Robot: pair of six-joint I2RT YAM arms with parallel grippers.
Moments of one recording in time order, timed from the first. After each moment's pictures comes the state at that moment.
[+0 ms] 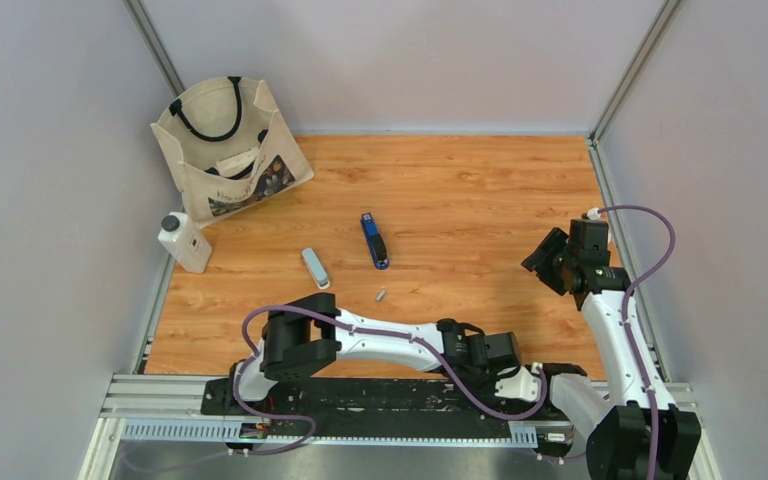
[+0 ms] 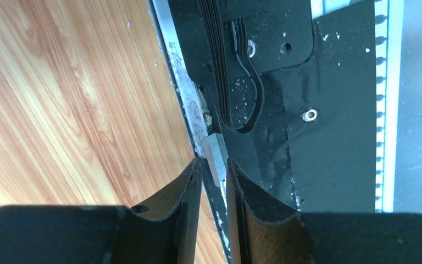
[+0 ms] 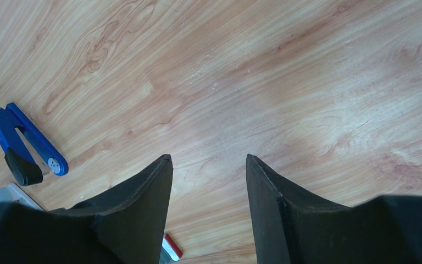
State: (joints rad) left arm -1.51 2.06 1.53 -0.55 0.11 0.30; right arm -0.08 0.95 0.72 -0.63 -0.06 0.60
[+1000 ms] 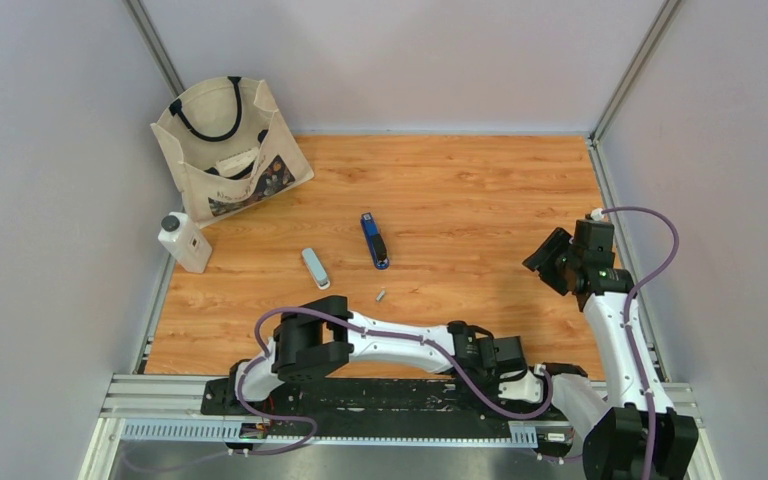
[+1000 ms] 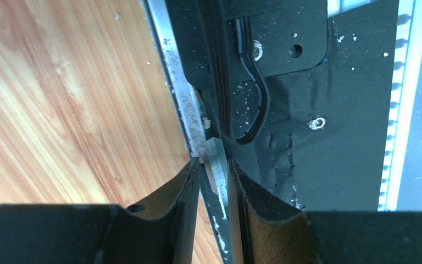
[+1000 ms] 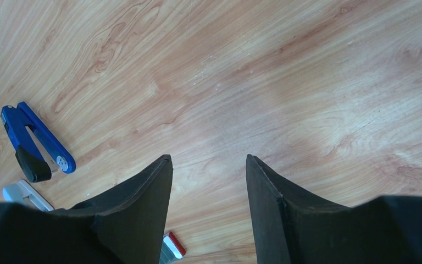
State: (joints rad) left arm -1.51 2.14 1.62 -0.63 0.08 0.27; right arm -0.11 0.93 0.72 -0.63 -0.10 0.59
